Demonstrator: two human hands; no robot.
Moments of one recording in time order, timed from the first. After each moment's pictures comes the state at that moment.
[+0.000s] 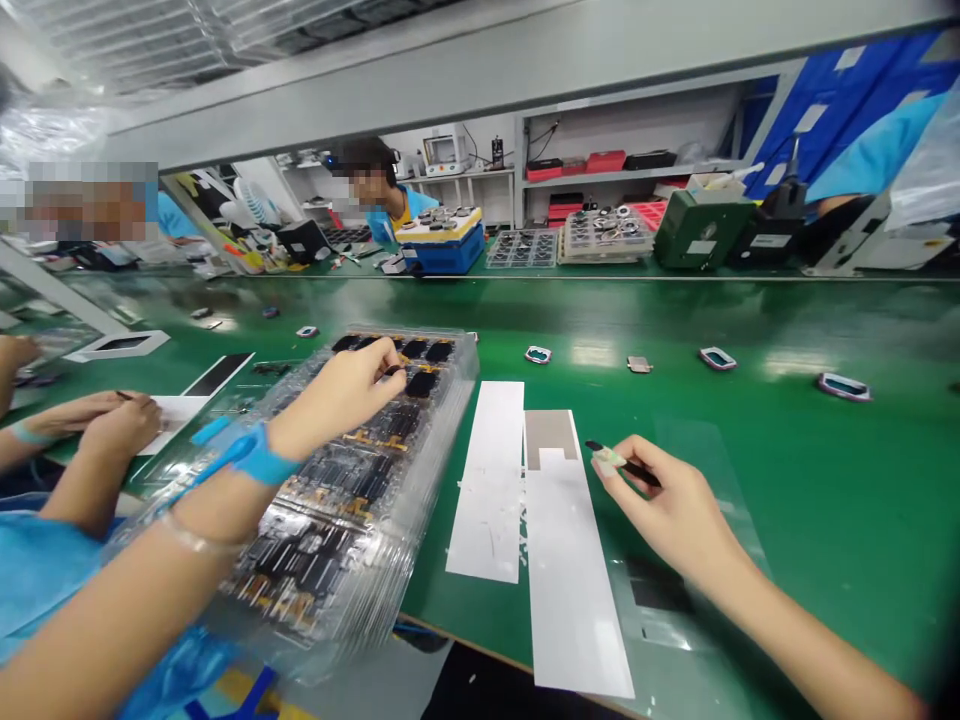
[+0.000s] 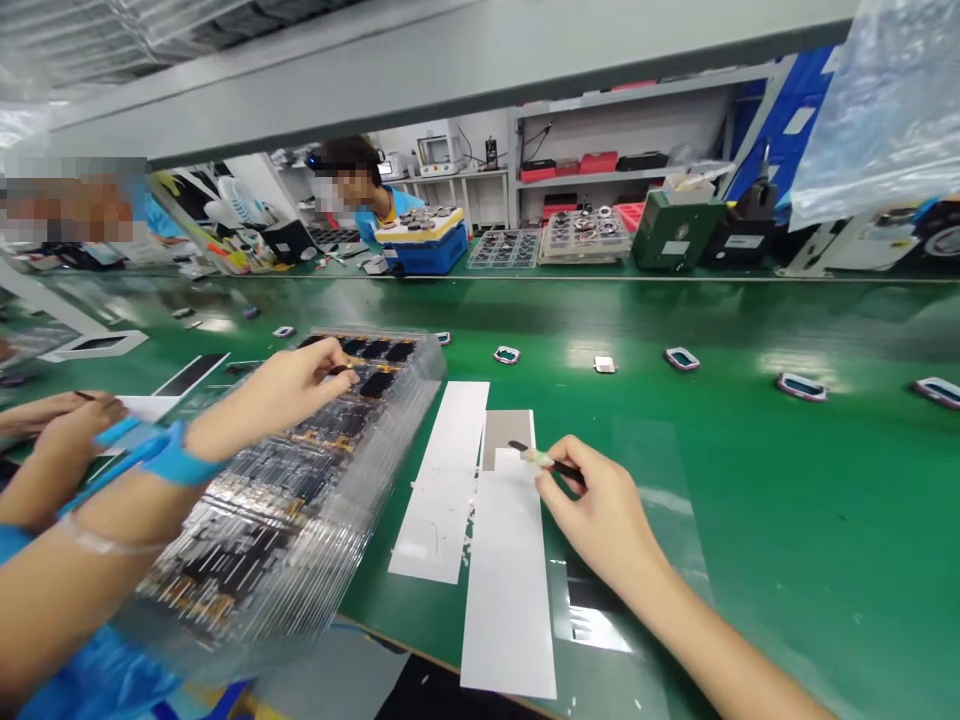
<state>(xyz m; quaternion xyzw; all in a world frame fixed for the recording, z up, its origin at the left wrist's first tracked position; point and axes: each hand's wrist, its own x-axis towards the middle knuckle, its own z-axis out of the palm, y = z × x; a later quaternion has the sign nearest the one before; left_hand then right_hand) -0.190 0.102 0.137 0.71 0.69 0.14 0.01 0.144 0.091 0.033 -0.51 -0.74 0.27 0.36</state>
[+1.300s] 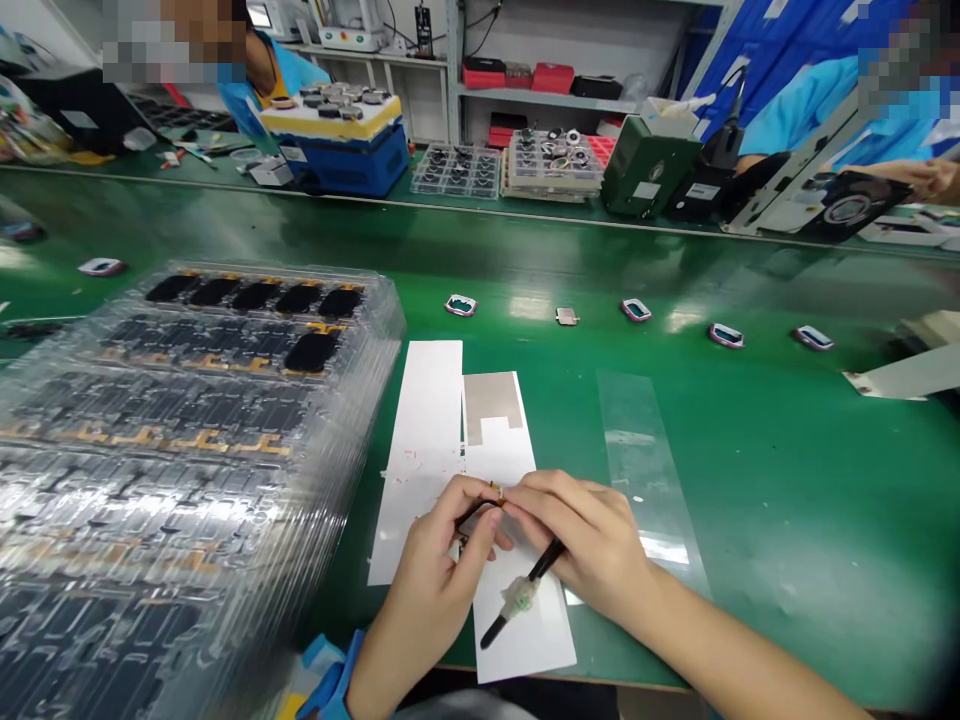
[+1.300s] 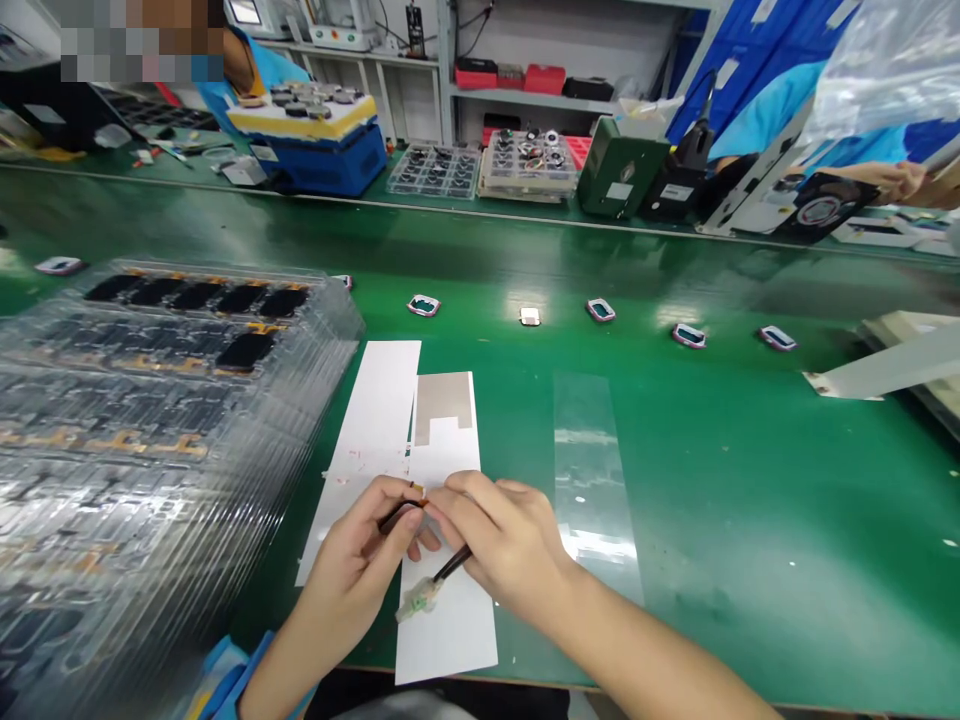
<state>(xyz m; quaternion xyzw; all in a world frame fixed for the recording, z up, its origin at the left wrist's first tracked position) -0.043 0.011 0.001 0.53 0.51 0.42 0.53 0.134 0.054 0.009 -0.32 -0.87 0.09 0.36</state>
